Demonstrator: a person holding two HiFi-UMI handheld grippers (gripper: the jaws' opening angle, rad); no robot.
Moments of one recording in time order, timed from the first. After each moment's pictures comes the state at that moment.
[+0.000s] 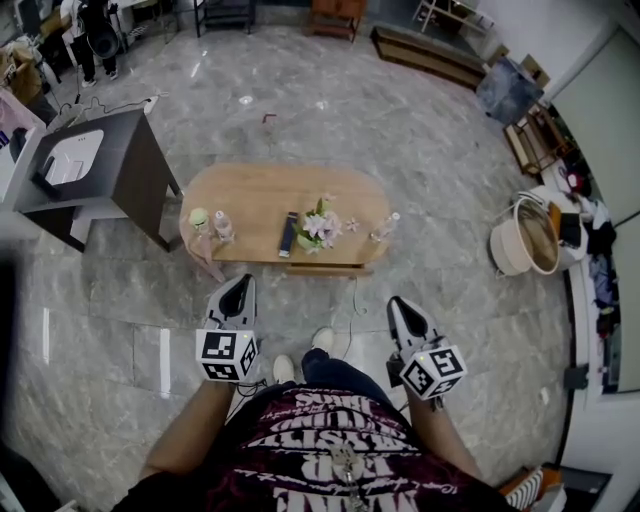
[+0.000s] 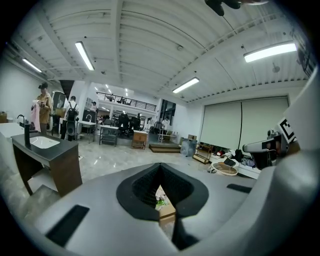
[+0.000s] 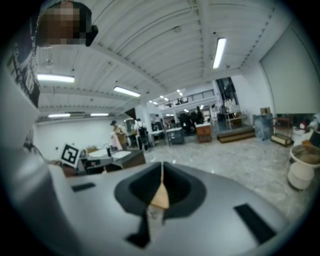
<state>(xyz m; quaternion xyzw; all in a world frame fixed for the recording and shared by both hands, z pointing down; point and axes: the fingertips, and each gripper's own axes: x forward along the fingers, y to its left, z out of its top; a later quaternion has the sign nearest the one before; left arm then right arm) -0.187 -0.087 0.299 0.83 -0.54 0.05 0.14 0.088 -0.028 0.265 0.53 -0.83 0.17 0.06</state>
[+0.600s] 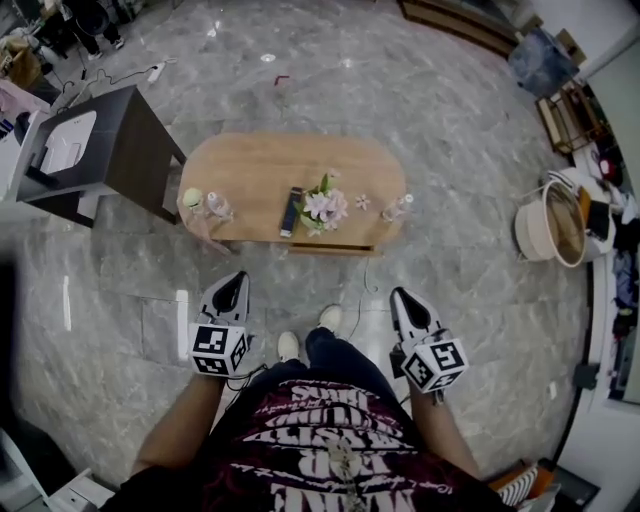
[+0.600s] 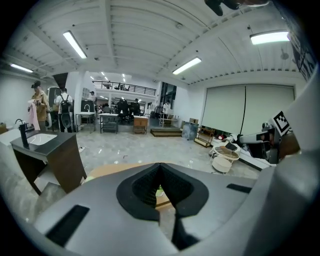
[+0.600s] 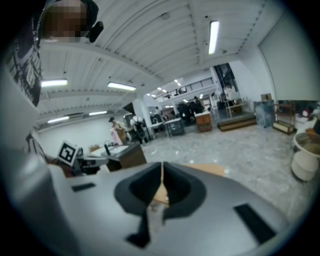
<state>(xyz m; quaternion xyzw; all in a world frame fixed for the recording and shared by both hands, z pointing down) -0.155 -0.118 0.361 0.82 -0.53 0.14 0.17 0.138 -0.085 0.329 0.51 -0.83 0.22 0.08</state>
